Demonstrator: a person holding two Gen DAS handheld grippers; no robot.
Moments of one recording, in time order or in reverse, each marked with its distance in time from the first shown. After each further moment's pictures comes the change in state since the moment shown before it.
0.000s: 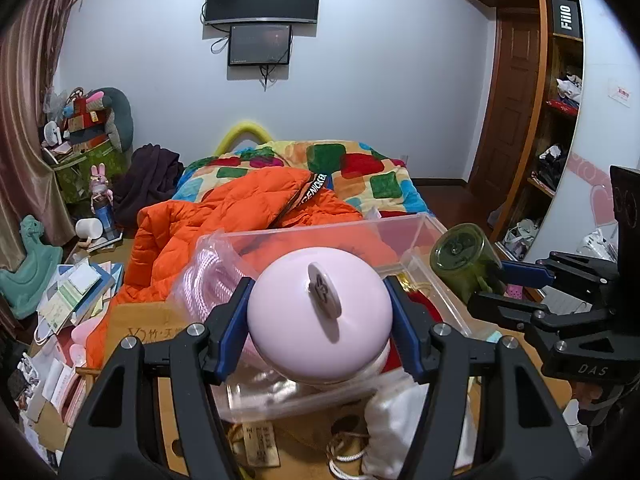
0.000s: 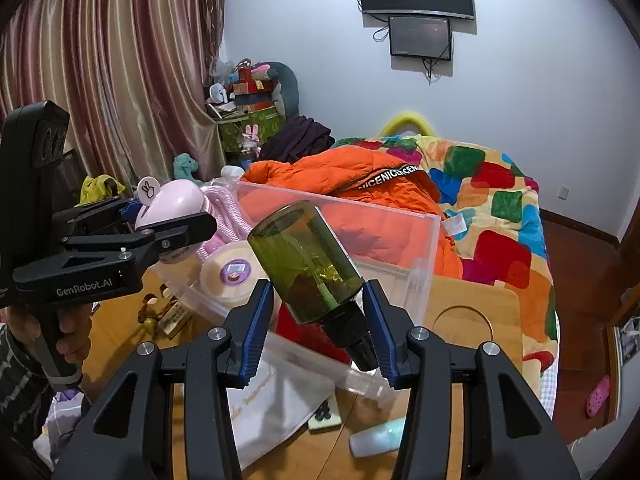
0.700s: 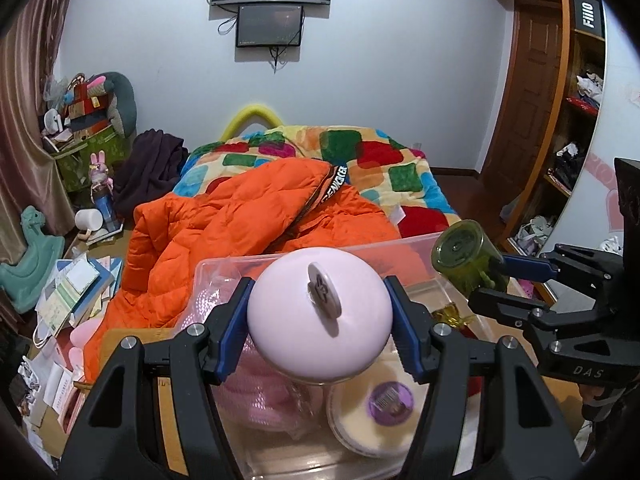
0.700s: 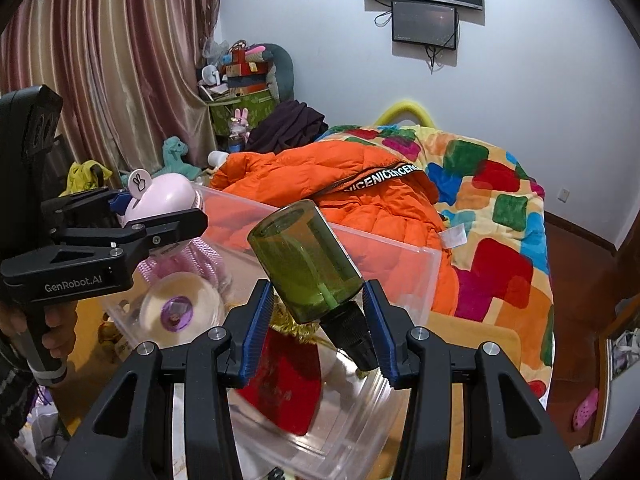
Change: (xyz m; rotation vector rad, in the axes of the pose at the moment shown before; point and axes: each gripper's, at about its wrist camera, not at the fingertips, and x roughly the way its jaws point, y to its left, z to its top) left arm 0.055 0.021 0.026 -0.026 0.072 0.032; right arm 0.057 -0.024 0.033 -0.037 0.071 -0.022
